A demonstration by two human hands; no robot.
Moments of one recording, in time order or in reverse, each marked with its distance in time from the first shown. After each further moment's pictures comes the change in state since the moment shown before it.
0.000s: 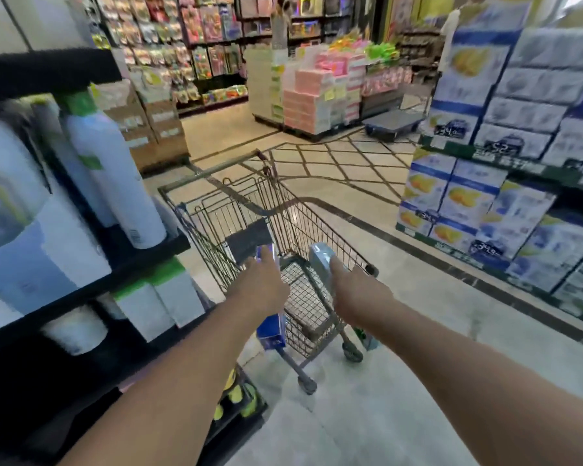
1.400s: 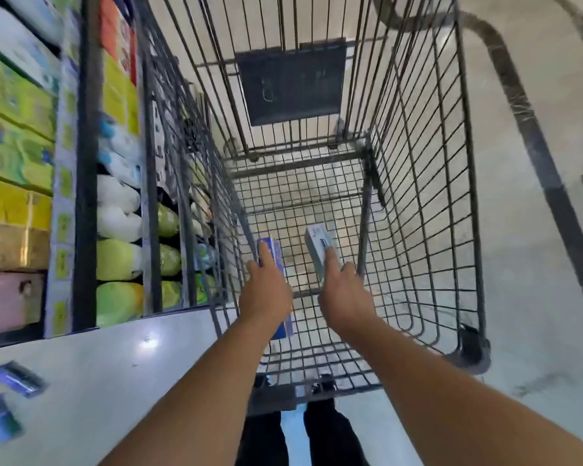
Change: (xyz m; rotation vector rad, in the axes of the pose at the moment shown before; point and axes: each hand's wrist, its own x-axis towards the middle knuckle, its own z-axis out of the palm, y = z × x) left_hand 0.360 -0.030 0.374 -0.288 -0.212 -0.841; right_hand 0.412 0.102 0.355 -0.067 -0.553 -0.323
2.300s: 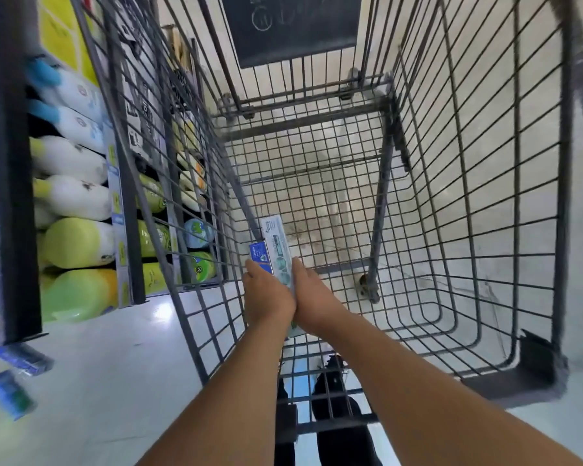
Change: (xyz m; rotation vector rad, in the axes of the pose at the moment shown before) left_hand 0.038 -0.019 0.078 -0.342 0.035 -0.392; right_hand 0.037 -0.014 0.092 0.331 -0.401 -0.111
